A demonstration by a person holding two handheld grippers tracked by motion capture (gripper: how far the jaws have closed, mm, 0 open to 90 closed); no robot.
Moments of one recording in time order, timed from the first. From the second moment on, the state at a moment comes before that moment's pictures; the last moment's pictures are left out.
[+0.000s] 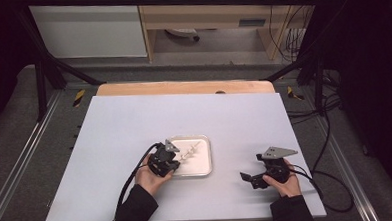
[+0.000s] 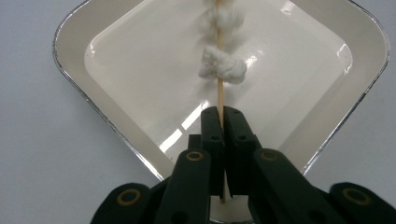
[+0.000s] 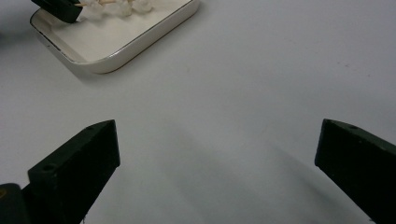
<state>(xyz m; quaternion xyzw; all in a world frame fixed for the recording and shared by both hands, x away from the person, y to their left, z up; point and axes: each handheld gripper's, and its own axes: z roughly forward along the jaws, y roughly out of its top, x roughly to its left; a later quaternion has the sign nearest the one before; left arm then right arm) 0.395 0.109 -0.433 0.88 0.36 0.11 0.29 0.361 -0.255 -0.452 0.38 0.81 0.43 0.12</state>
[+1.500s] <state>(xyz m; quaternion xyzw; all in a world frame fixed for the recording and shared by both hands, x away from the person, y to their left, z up) 0.355 0.231 -0.430 0.83 0.39 0.14 0.38 0.360 -0.258 -0.453 0.39 0.81 0.43 0.13</state>
